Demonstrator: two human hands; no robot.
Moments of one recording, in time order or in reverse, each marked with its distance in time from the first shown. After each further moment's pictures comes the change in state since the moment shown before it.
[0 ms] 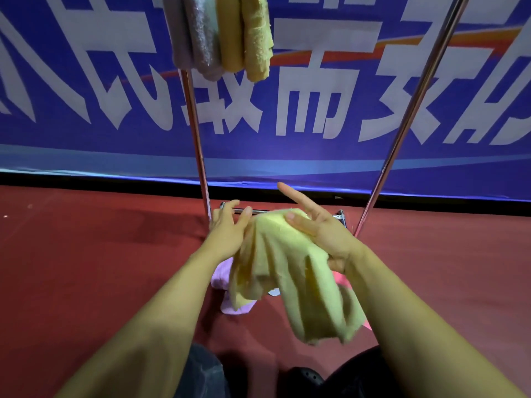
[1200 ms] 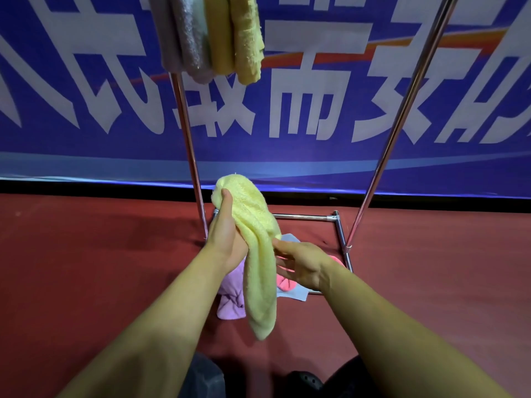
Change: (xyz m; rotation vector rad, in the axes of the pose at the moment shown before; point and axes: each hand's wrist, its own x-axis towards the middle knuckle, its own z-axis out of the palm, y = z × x) left_hand -0.026 0.058 0.002 -1.146 -0.112 -0.248; right_hand 0.020 0.063 -0.003 0.164 0.355 0.527
